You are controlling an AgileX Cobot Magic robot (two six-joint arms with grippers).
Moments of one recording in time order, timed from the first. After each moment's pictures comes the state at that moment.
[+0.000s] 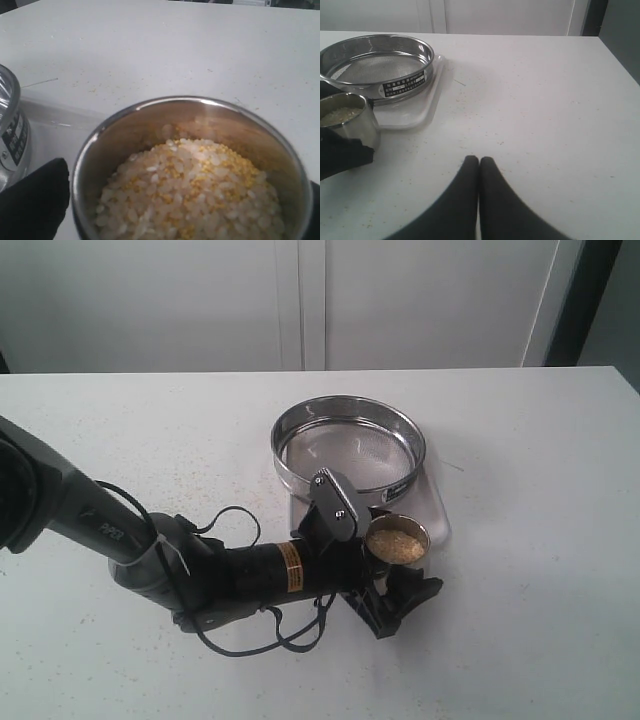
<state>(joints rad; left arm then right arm) -0.76 2.22 -1.03 0.54 -0.94 -0.21 0.11 0.01 -0.01 -0.02 0.36 0.07</state>
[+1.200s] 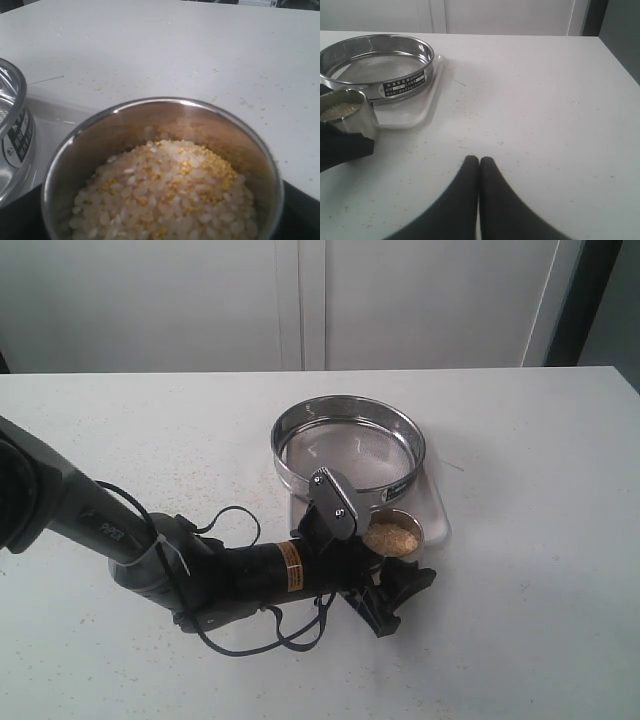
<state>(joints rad) -0.76 2.22 -1.03 0.53 -0.94 -0.21 0.11 0.01 -0.01 -0.02 0.36 0.07</state>
